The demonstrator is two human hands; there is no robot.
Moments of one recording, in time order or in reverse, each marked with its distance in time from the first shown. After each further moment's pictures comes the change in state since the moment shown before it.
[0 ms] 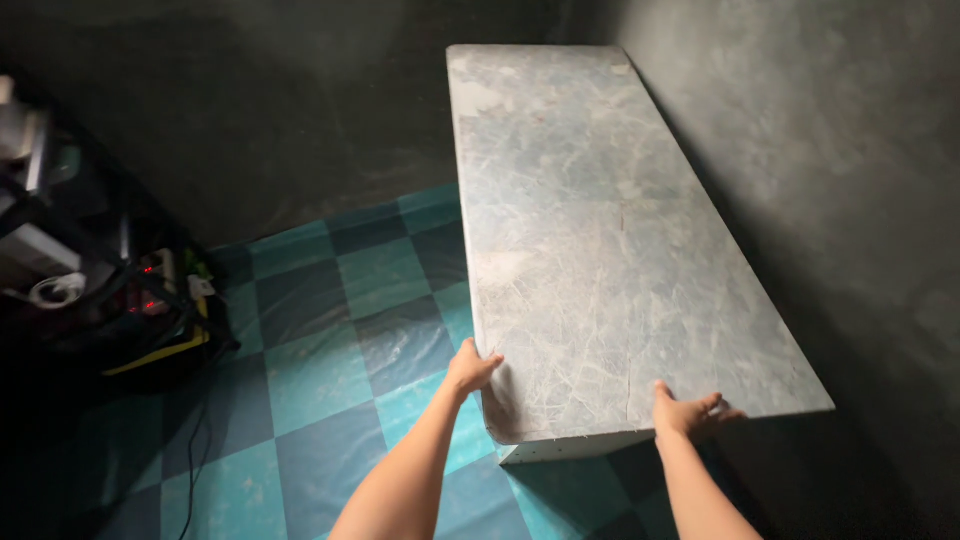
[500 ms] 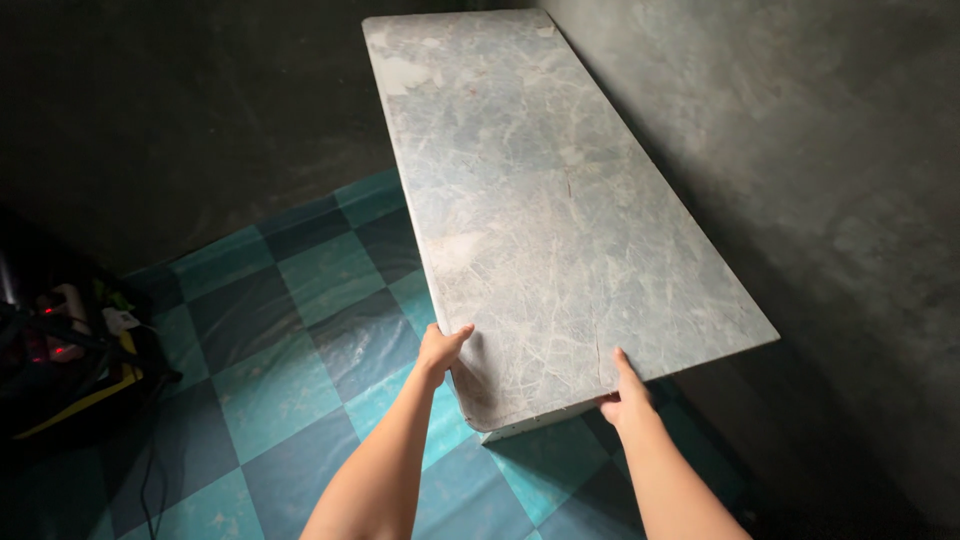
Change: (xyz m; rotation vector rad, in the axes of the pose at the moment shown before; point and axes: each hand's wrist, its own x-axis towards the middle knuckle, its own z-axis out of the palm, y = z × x) left_hand 0.020 0.009 0.001 -0.312 -0.047 -0.037; right_hand -0.051 -0.004 0.000 1.069 -0.467 0.664
